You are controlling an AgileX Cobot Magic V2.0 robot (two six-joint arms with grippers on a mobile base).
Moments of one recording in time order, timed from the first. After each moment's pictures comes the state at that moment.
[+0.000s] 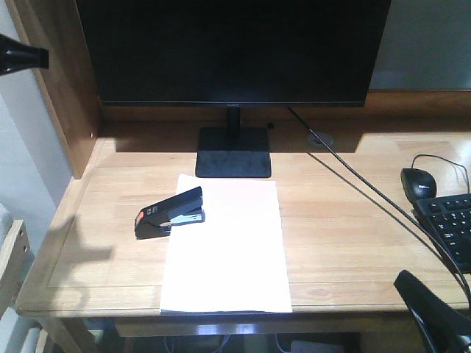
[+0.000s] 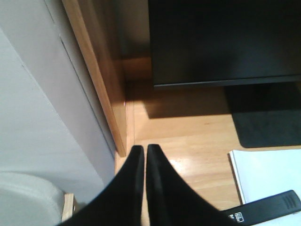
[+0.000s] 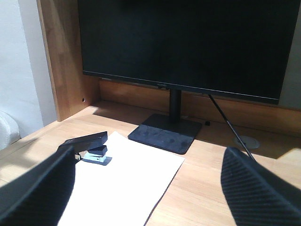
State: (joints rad) left arm -0.14 1.34 -1.36 0.20 0.68 -0.18; right arm 0.38 0.29 -0.16 -1.74 -0.12 1.77
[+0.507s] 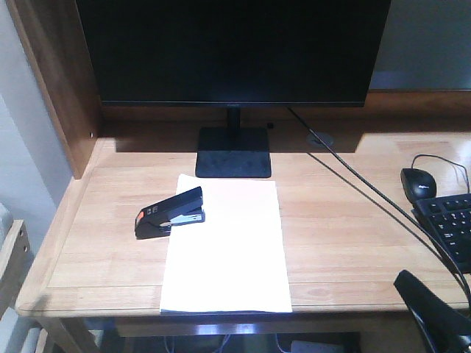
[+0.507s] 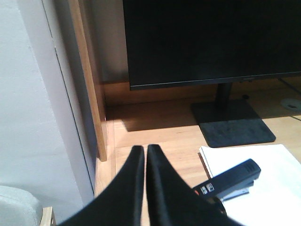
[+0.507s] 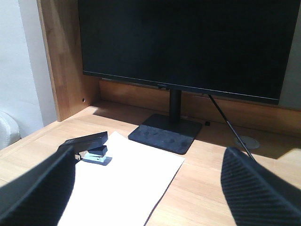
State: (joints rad) left arm -0.14 0.72 -0.61 0.18 0.26 -0.18; right arm 0.38 0.29 -0.16 -1.74 -0.12 1.77
